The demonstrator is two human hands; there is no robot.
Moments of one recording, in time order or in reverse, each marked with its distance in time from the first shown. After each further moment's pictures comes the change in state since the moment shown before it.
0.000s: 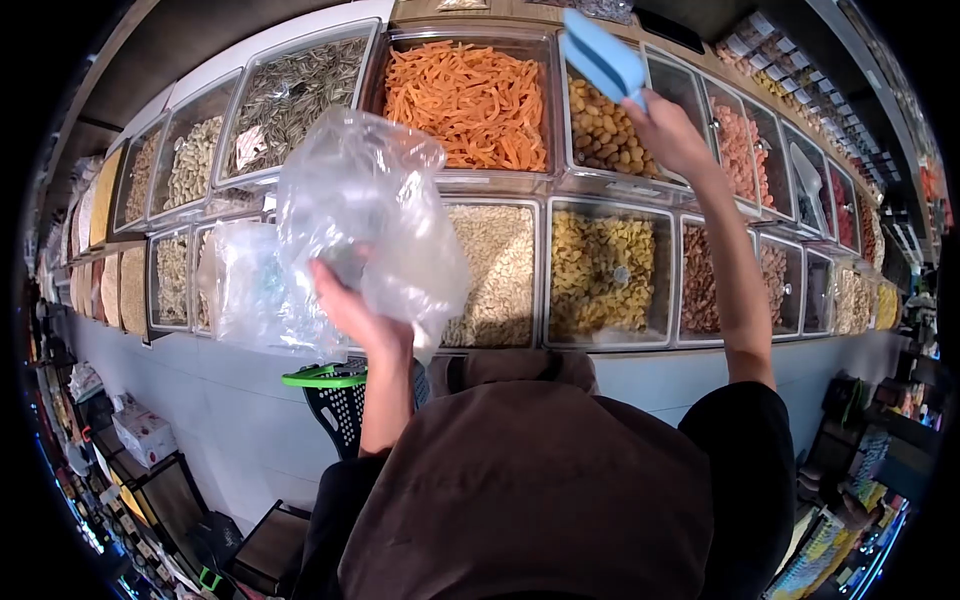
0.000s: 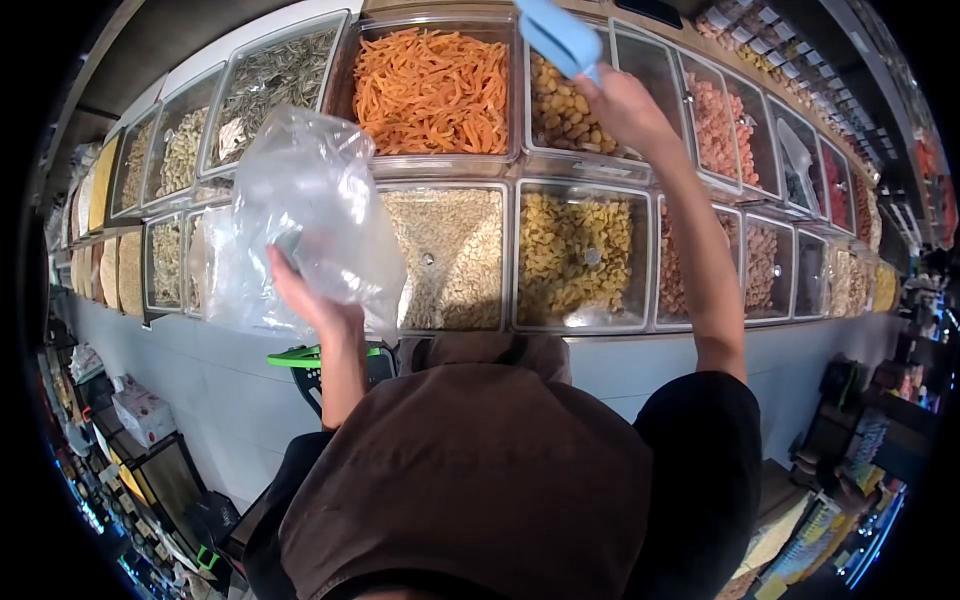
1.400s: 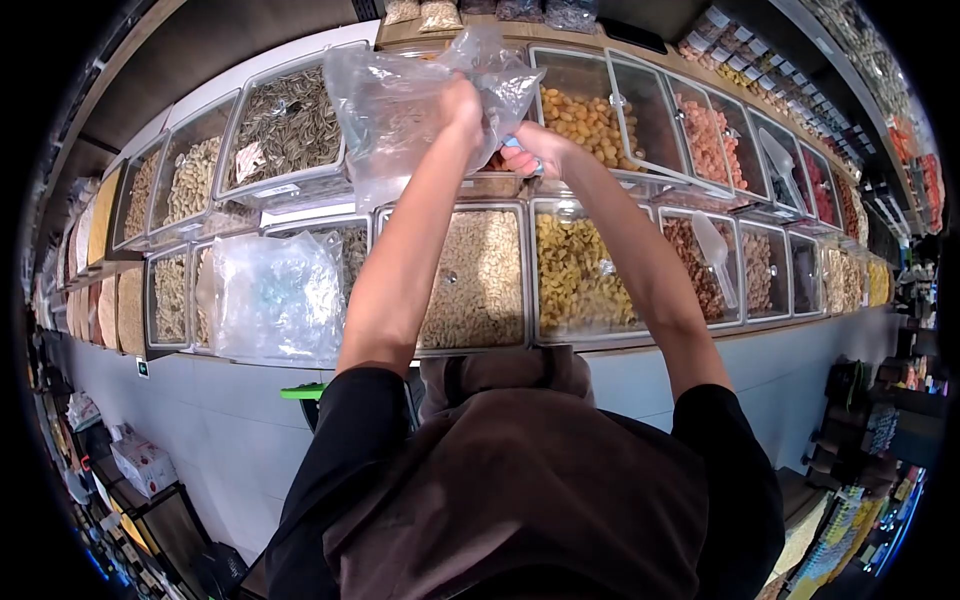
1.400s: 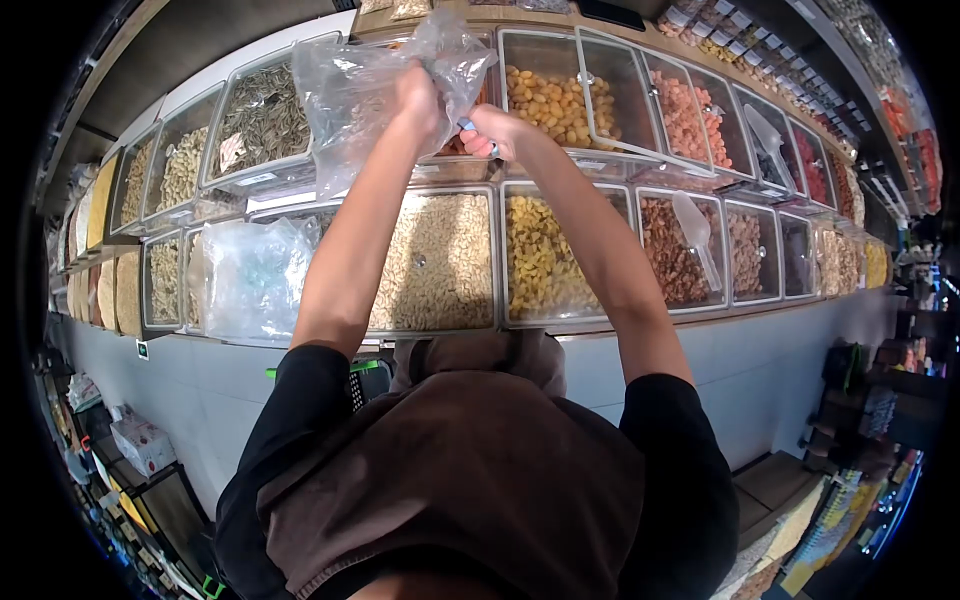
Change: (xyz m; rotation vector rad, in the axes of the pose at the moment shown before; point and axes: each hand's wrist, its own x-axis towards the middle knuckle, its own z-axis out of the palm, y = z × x) left_hand 0.127 -0.119 0.208 0.264 -0.360 -0.173; right_hand 0.035 -0.058 0.109 1.204 -0.604 0.336
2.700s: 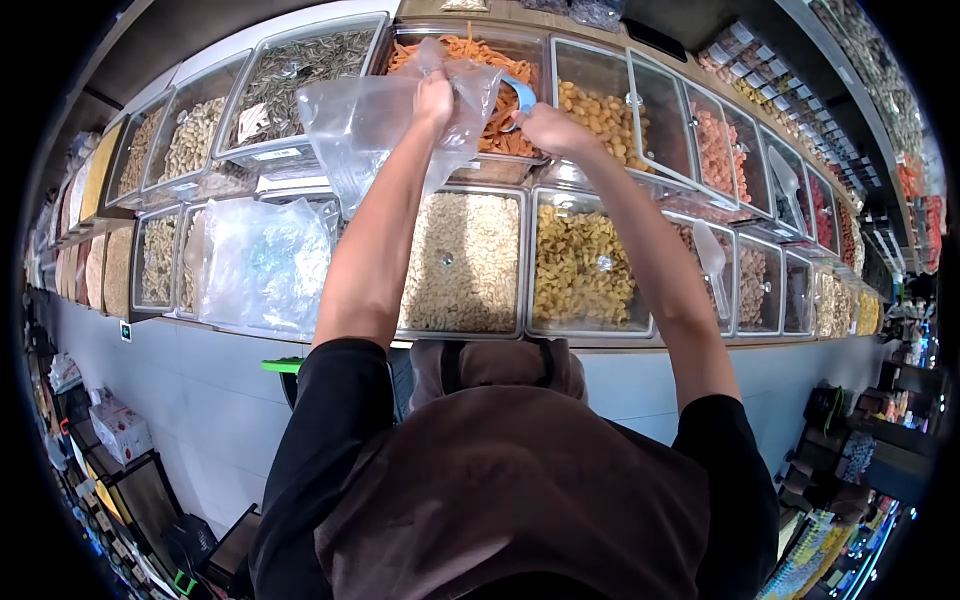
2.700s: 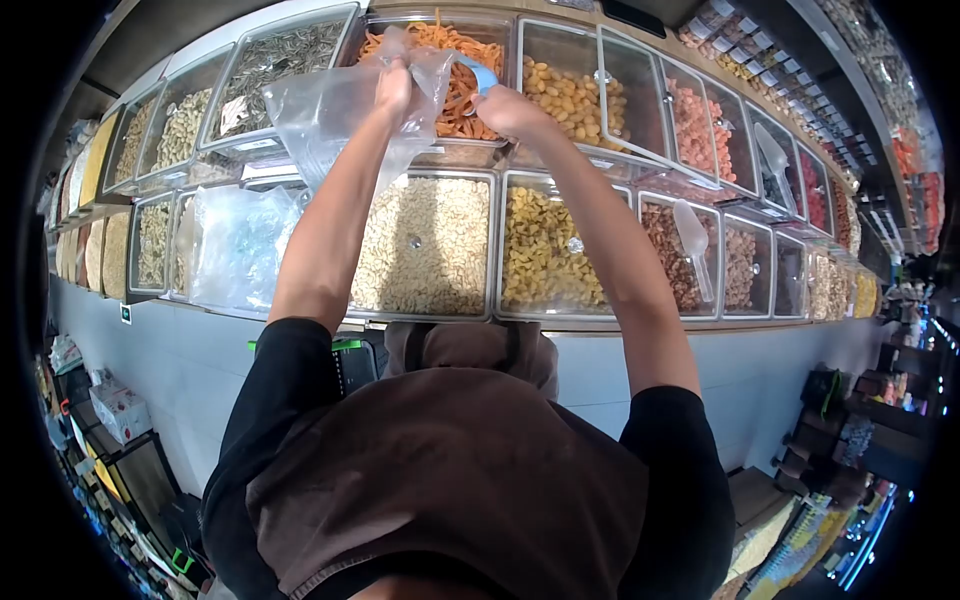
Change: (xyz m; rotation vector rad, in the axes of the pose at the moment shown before) left_hand 0.069 -0.034 -0.086 0.720 0.039 0.159; right_hand -0.017 -0.019 0.019 -1.181 0.387 0.018
